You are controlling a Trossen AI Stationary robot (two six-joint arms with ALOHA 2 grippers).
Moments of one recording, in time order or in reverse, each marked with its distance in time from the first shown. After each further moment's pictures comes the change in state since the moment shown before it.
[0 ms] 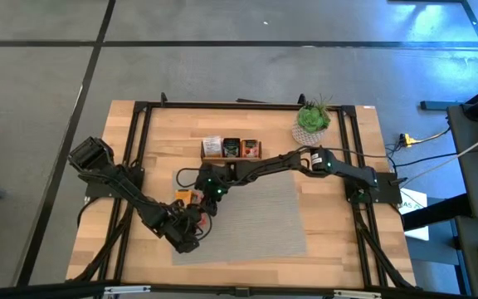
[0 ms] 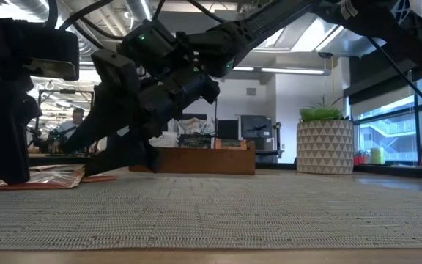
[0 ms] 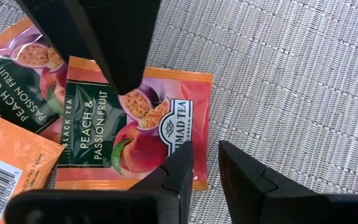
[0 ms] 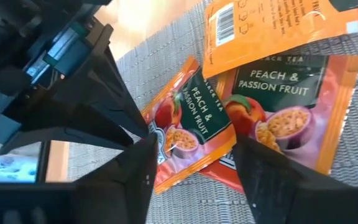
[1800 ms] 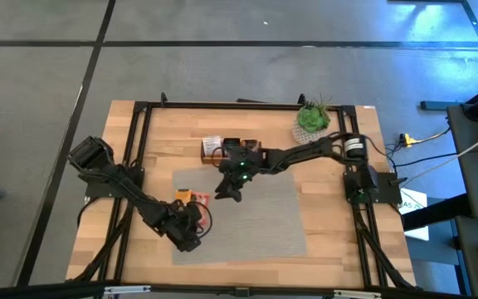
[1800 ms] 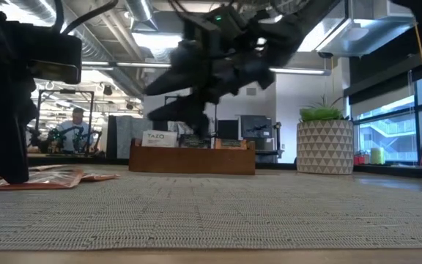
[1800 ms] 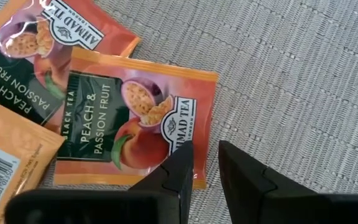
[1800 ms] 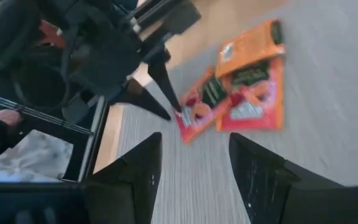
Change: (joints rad) left arm 0.014 -0.004 0.003 -0.012 0.038 -0.061; right arm -0.077 -0.413 -0.600 0.421 -0.051 0.020
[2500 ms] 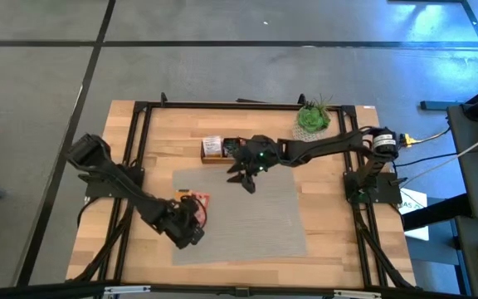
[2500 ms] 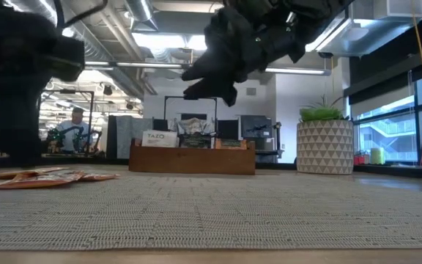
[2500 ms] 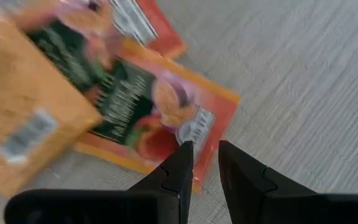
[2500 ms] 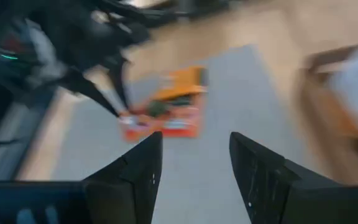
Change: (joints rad) left arm 0.006 -0.056 -0.002 -0.058 -0.041 -0.289; right arm -0.036 -0.274 -0.170 -0.094 0.234 -0.246
